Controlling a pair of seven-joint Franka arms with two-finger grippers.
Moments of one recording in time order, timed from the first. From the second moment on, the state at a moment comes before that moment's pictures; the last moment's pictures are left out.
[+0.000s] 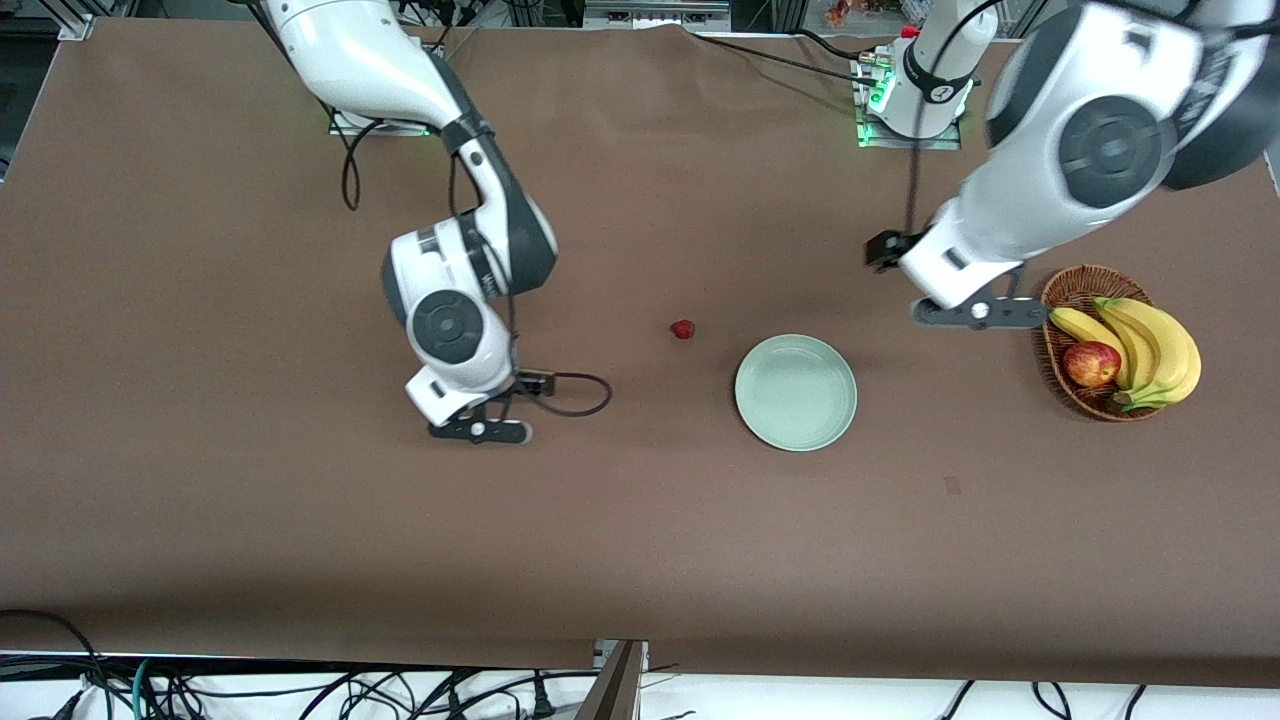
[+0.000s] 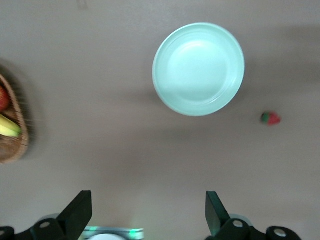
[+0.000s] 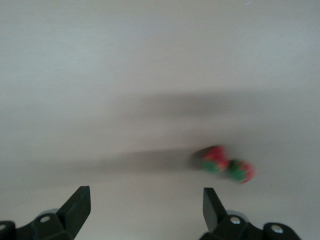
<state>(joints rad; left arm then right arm) -0.17 0.24 -0.22 -1.56 -0.02 1.55 -0.45 0.68 0.73 -0.30 -1.39 0.17 1.97 0.39</state>
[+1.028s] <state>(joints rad) -0.49 0.58 -0.22 -1.80 -0.05 2.39 -1.44 0.64 0.75 -0.30 -1.61 0.17 2.18 0.21</state>
